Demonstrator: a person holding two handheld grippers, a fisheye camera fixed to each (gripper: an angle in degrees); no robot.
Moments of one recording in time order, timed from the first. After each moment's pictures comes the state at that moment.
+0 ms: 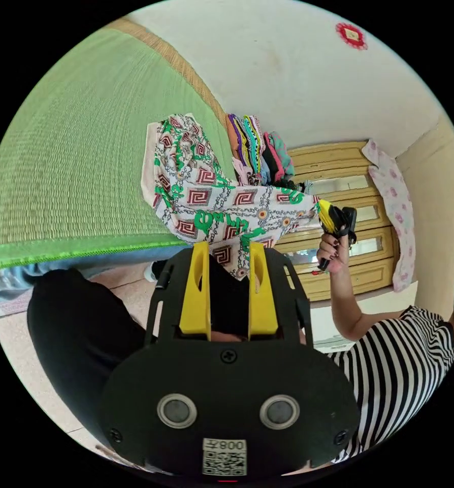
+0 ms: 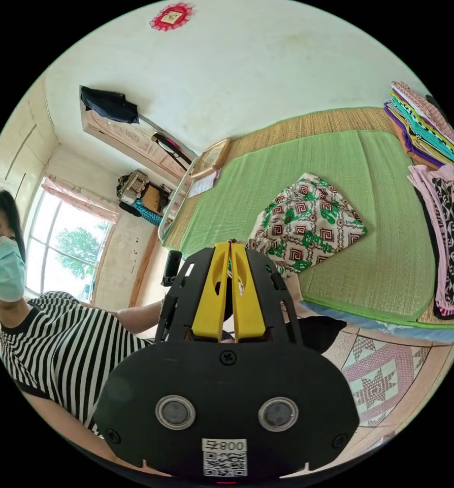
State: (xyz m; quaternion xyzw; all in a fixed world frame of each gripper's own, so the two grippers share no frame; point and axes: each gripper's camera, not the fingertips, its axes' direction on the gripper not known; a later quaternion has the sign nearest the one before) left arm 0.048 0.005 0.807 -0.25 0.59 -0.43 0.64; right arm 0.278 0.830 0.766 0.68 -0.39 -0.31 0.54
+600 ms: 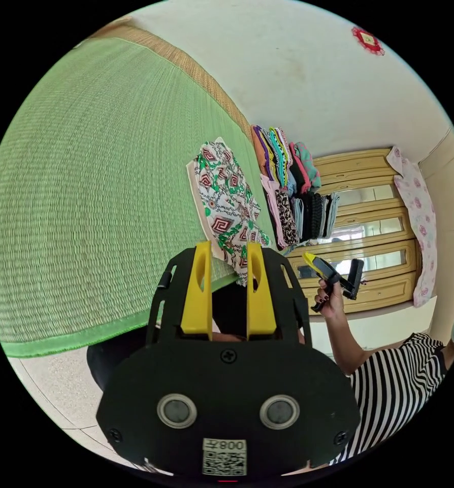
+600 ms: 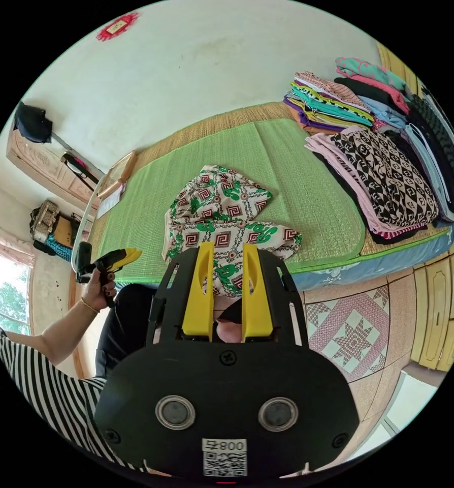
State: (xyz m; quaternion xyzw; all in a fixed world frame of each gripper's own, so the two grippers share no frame) left arm -0.014 -0.041 0.824 -0.28 0.53 -0.41 0.69; right arm 0.159 0.728 0.803 0.72 -0.34 -0.04 0.61
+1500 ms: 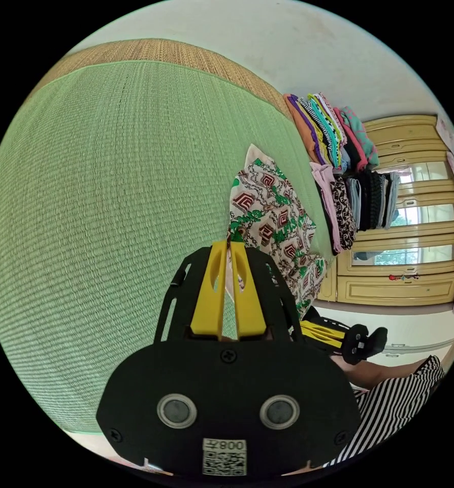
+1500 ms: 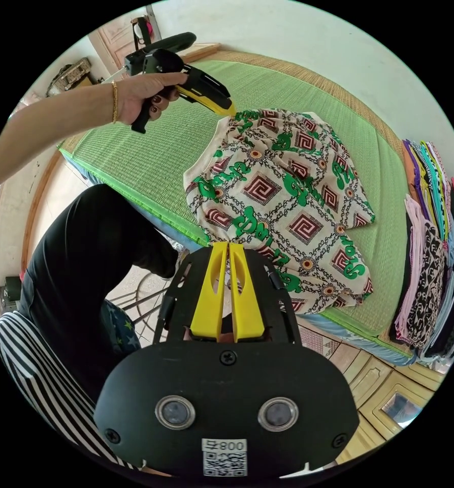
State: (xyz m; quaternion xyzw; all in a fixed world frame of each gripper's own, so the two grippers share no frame) left arm 0.009 -0.145 0.850 -0.39 0.47 -0.28 0.74; right arm -0.157 0.705 0.716 0.68 -0.06 -0.21 0.70
